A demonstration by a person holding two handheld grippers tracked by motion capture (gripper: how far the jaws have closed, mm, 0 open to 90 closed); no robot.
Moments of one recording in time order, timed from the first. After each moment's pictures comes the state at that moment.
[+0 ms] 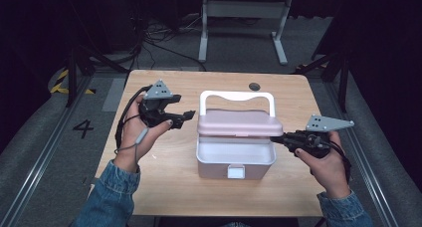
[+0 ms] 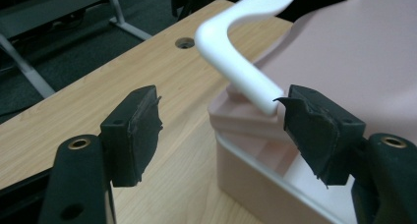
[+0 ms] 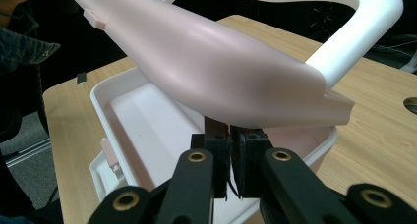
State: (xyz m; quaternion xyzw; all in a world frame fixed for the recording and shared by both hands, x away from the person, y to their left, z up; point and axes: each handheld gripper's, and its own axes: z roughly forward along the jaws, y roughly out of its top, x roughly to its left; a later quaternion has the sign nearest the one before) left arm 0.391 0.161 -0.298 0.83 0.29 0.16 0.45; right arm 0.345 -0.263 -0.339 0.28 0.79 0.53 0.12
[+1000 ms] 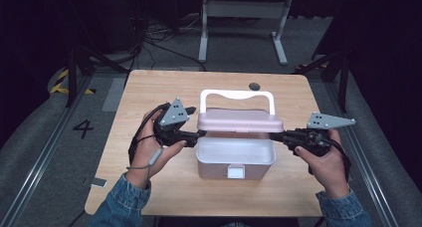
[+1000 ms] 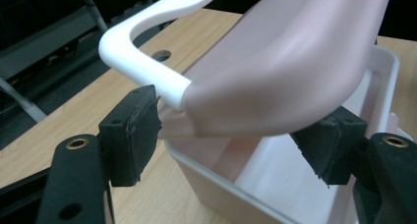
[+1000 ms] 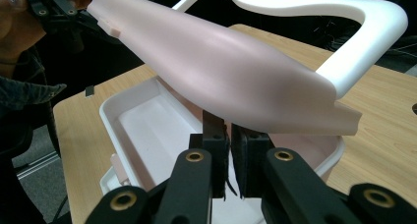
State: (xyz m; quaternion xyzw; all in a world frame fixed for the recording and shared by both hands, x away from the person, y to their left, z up) left arm 0.363 0.121 -0.313 0.84 0.21 0.20 0.46; right arm 0.346 -0.260 -0.334 0.29 0.78 0.55 0.11
